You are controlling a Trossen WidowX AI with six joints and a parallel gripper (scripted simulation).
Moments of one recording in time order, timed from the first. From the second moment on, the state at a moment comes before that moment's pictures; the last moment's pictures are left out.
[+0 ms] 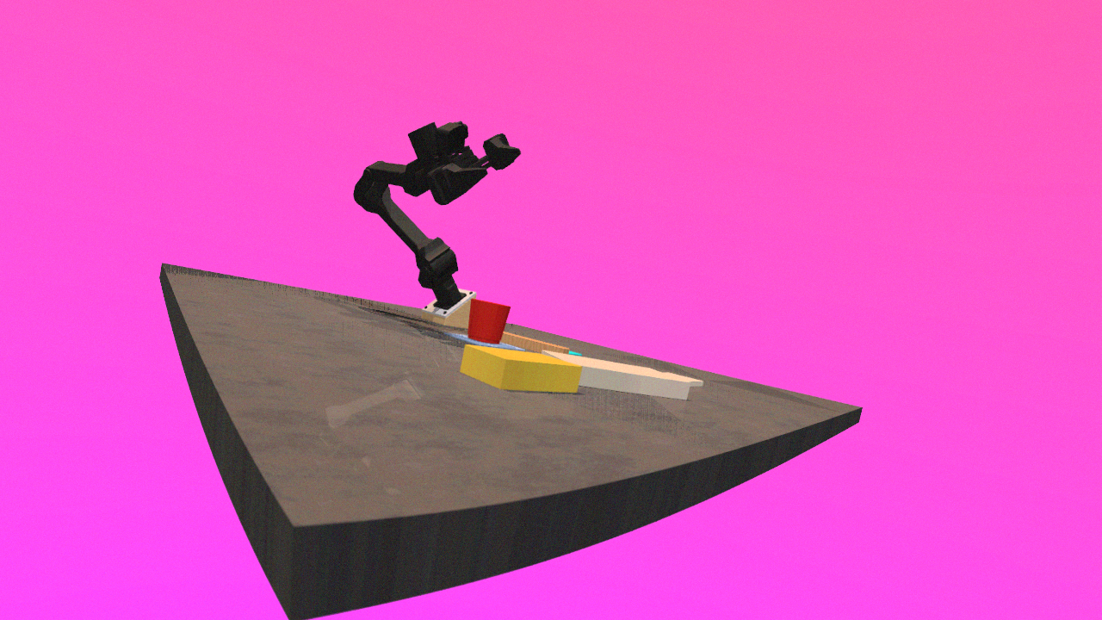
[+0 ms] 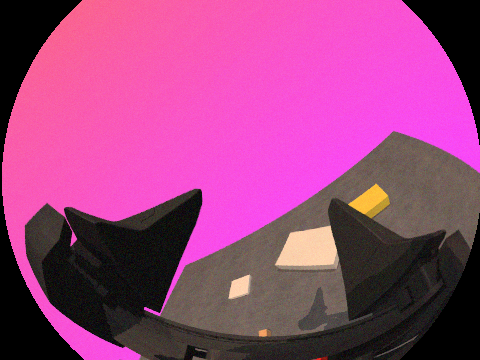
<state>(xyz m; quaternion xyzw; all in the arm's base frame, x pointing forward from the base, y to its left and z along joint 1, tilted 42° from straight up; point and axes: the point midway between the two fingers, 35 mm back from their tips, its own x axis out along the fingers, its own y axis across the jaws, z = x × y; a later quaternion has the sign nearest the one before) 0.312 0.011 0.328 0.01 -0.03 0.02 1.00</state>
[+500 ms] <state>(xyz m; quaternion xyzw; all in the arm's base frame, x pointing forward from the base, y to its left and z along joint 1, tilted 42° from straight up) 0.321 0.009 0.160 -0.23 0.42 -0.01 0.88</state>
